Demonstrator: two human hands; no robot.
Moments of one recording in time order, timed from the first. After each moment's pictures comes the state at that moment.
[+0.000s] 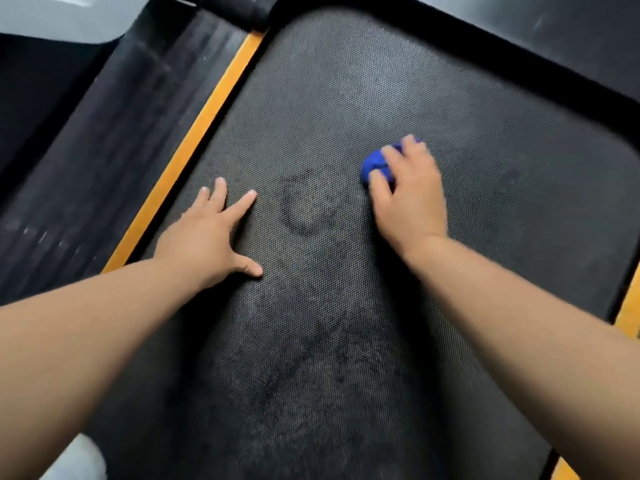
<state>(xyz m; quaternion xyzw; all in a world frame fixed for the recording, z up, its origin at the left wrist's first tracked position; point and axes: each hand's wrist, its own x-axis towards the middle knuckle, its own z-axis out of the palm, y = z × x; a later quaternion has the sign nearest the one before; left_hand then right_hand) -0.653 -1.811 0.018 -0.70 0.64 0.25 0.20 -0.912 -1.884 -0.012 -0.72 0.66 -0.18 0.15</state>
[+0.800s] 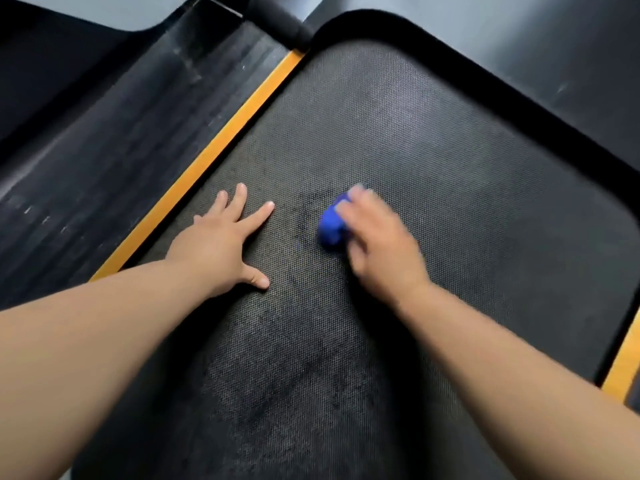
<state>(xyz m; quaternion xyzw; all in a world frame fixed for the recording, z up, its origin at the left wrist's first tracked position) -0.645 -1.810 0.007 -0.69 0.63 0.30 0.17 -0.887 -1.863 -0.026 -0.86 0.45 -0.15 0.19</state>
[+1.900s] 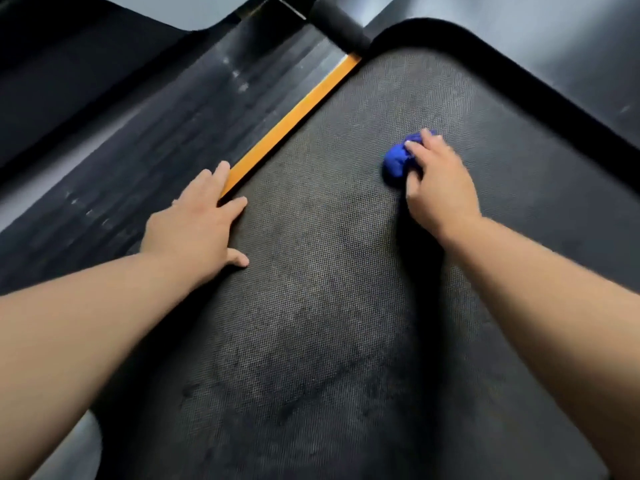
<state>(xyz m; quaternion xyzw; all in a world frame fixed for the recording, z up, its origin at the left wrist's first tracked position) -0.597 -1.781 0.040 -0.76 0.60 0.15 0.20 -0.858 -1.942 -0.004 -0.82 0.54 -0.09 0.14</state>
